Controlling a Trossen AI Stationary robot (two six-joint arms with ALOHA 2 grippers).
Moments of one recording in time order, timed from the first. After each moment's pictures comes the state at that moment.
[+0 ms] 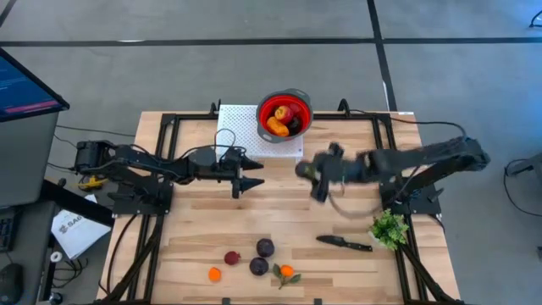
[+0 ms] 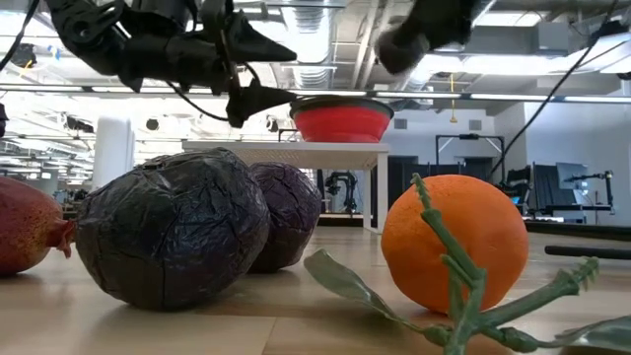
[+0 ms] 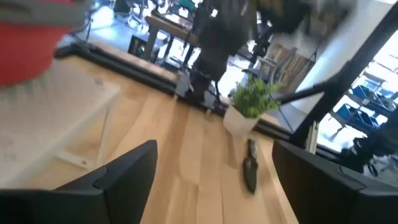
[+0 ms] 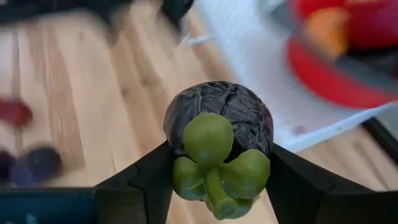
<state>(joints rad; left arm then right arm) 0.11 1.36 0.48 0.78 0.10 -0.39 0.14 1.29 1.20 -0.70 0.42 0.37</state>
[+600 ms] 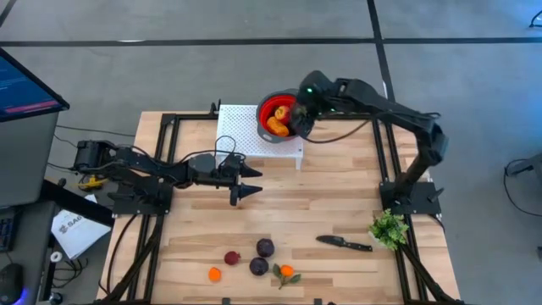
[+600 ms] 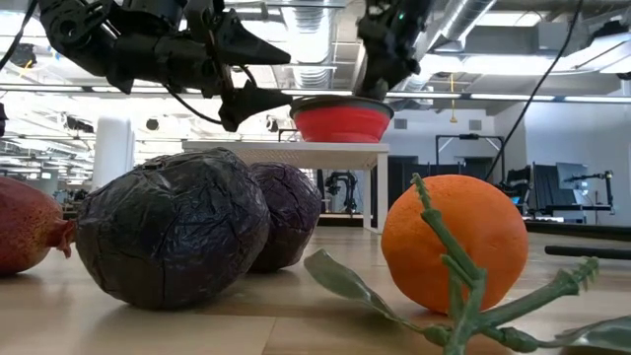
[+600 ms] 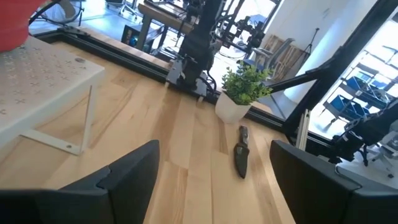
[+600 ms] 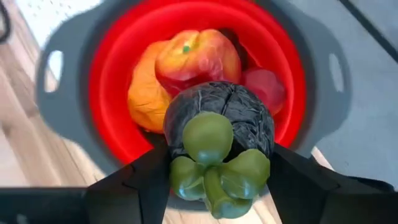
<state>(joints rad) 0.05 1.36 0.46 0.79 0.07 -0.40 -0.45 1.70 1.79 -1.06 0.12 0.07</state>
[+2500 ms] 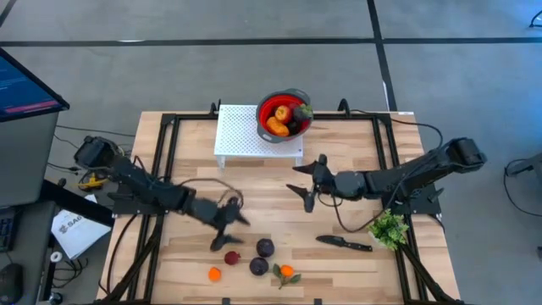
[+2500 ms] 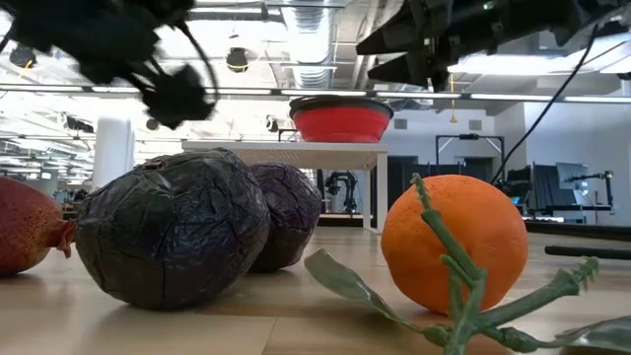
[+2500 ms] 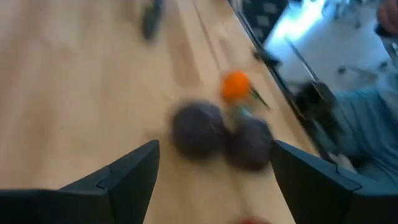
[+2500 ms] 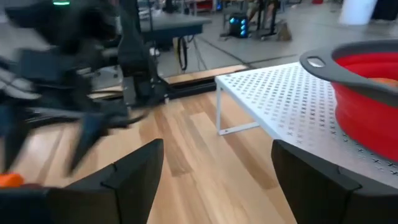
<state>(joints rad) -0.43 1.36 0.53 0.33 -0.06 -0.31 0.22 1.34 0.63 0.50 0.53 0.18</state>
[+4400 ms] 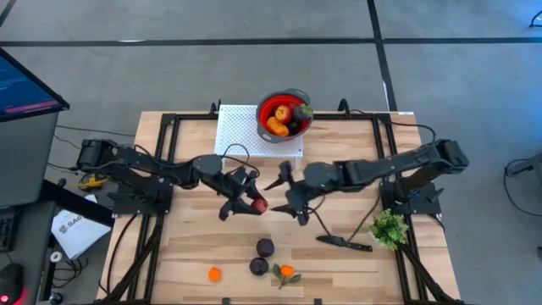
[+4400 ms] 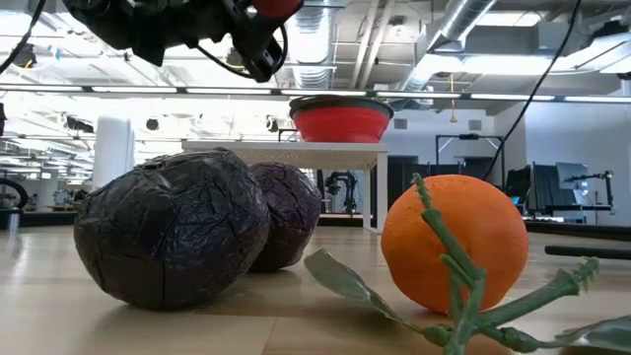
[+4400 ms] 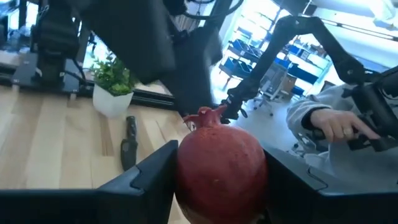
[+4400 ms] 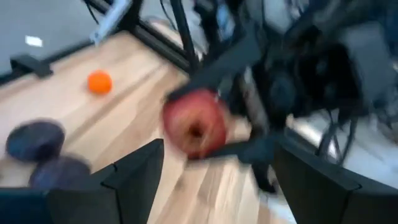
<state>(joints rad) -0.02 1.39 0.63 0.71 0.49 -0.36 0.18 1.54 1.20 -0.06 0.00 -0.53</state>
